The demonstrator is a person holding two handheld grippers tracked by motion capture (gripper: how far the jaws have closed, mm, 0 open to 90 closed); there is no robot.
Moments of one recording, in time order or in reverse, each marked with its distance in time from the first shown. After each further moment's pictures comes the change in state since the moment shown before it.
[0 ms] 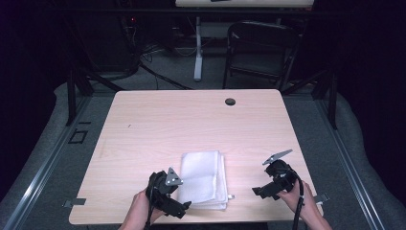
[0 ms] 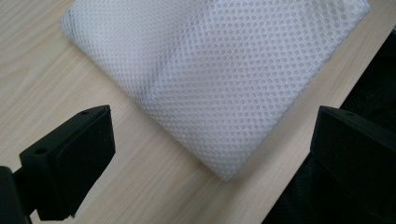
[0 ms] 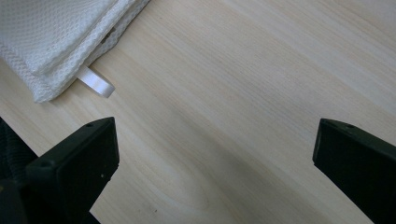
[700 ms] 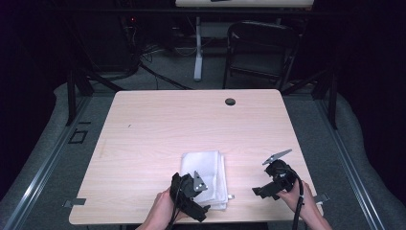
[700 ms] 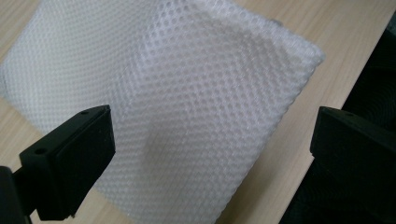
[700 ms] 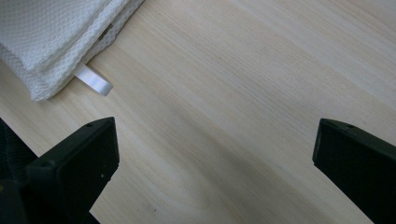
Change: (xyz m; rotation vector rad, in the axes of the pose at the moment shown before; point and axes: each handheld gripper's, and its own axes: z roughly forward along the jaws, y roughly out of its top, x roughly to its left) left arm -0.038 0.032 0.037 0.028 0.002 0.121; right arm -0.001 0.000 0.002 0.015 0.002 0.012
